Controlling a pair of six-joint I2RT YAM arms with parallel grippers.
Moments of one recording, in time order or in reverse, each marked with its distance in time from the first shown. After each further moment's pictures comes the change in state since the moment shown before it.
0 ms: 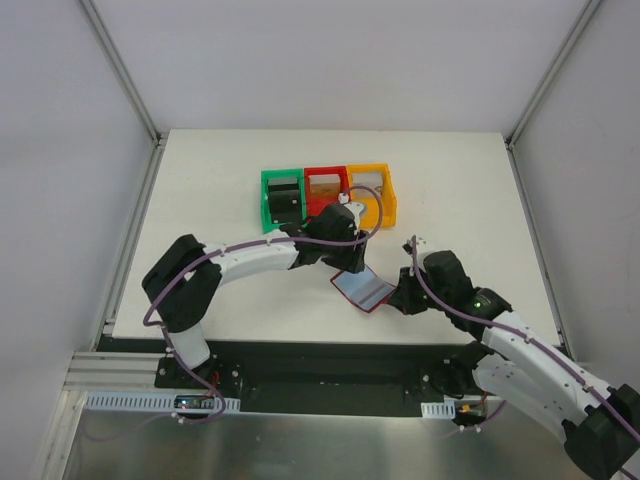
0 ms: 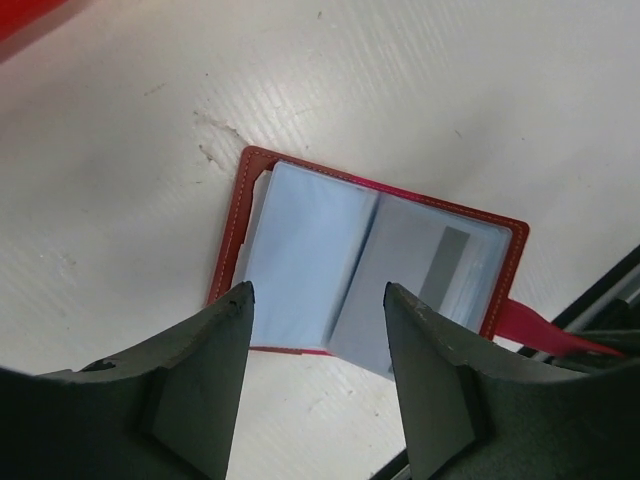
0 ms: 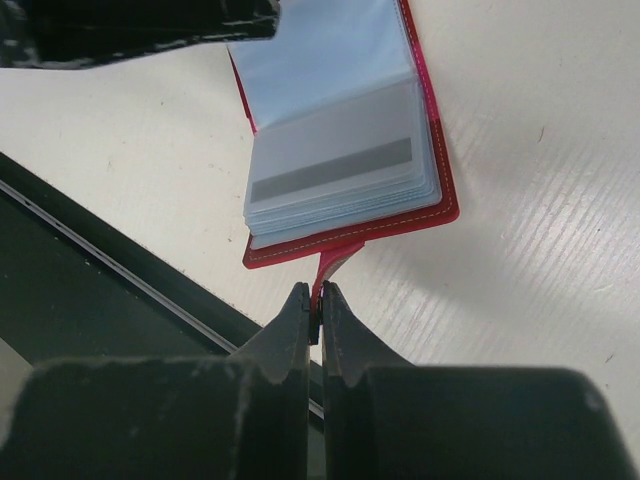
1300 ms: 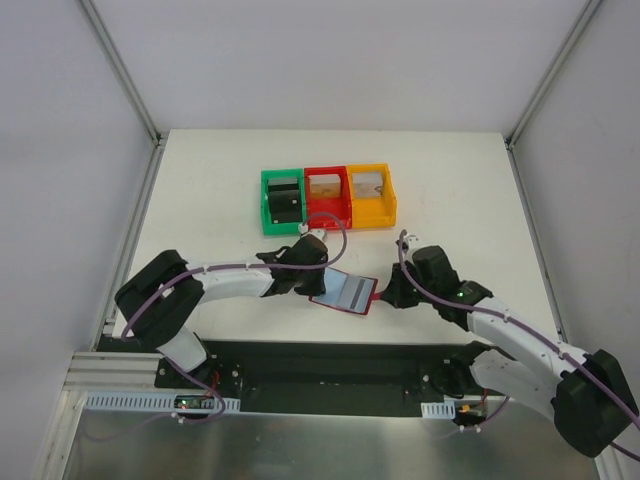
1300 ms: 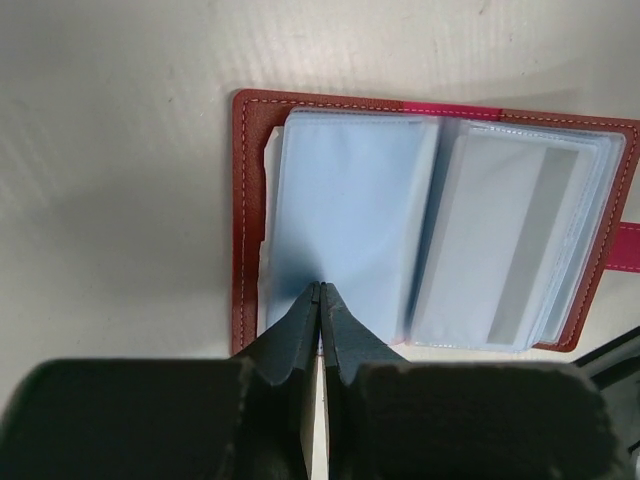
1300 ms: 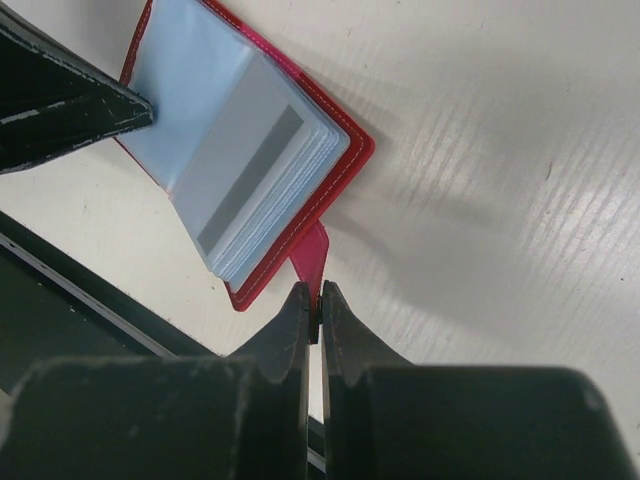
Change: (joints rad) left arm 0.000 -0.118 -0.355 0.089 -0.128 -0.216; right arm -0.015 0.185 -0.034 0.188 0.003 0.047
